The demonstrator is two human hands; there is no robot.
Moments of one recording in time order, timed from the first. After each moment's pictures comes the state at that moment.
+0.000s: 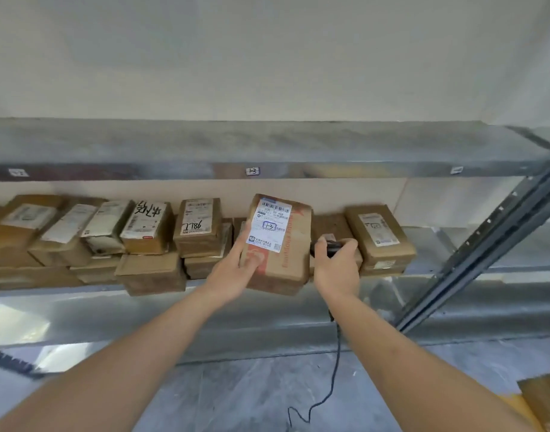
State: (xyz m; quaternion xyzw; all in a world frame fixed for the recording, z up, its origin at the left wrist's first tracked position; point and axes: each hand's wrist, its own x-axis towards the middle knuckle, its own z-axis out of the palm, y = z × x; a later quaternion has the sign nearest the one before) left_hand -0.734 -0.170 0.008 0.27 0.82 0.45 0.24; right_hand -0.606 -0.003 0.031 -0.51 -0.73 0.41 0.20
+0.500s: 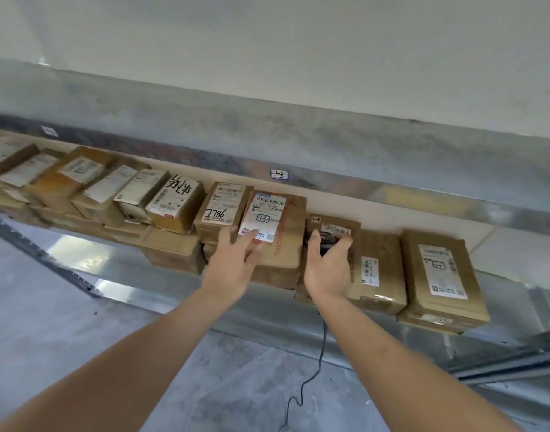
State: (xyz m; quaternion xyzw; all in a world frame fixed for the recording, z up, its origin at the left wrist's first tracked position) left_hand -0.770 -0.145 -0.030 0.15 0.94 0.30 0.03; right_hand -0.711 0.033 -0.016 -0.39 -0.78 0.47 0.13
